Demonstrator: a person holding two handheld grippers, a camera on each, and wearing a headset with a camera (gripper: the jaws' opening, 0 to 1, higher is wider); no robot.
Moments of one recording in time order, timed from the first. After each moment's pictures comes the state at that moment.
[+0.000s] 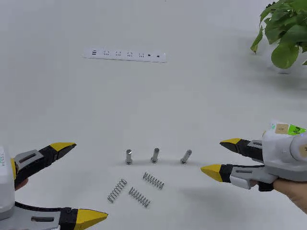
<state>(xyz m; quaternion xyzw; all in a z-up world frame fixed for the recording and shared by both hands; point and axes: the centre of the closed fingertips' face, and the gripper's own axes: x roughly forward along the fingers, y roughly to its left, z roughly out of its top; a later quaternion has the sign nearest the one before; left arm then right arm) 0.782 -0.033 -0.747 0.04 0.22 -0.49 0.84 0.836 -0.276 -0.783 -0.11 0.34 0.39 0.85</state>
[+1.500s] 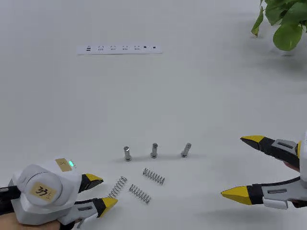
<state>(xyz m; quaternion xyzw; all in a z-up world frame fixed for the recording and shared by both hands) 0.774 -0.050 -0.843 0.13 0.42 -0.43 0.79 0.803 -0.294 -0.786 -0.10 0.29 0.46 0.84</state>
